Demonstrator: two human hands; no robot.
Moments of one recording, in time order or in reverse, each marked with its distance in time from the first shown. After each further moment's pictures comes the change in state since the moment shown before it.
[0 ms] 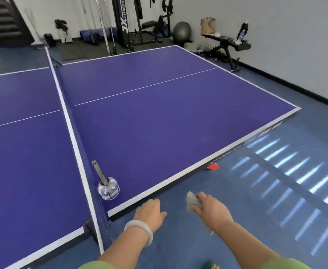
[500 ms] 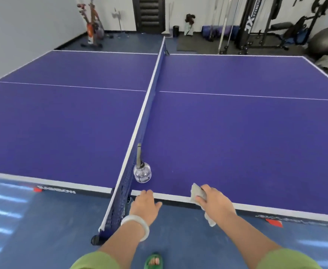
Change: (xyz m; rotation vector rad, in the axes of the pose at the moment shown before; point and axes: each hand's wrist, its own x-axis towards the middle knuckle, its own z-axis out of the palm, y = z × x) left_hand 0.001 -0.004 -0.008 -0.398 0.315 -0.660; right_hand 0.140 -0.049 -0.041 -0.238 -0.159 -0.545
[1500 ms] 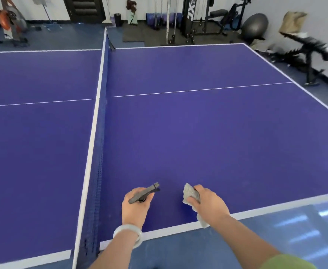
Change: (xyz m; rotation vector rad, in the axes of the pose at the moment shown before) left_hand 0.114 0.068 -0.023 -0.842 0.075 0.039; right_hand 0.068 0.024 -0.032 0.159 0.071 0.268
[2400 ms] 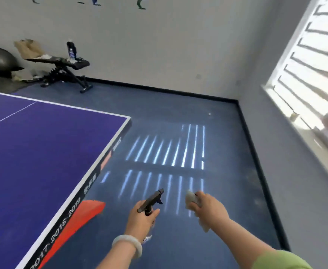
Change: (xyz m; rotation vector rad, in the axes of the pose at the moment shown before) left_hand -0.407 0.034 0.411 0.450 -1.235 0.413; right_hand -0.437 0.450 -0.029 0.352 0.464 1.013
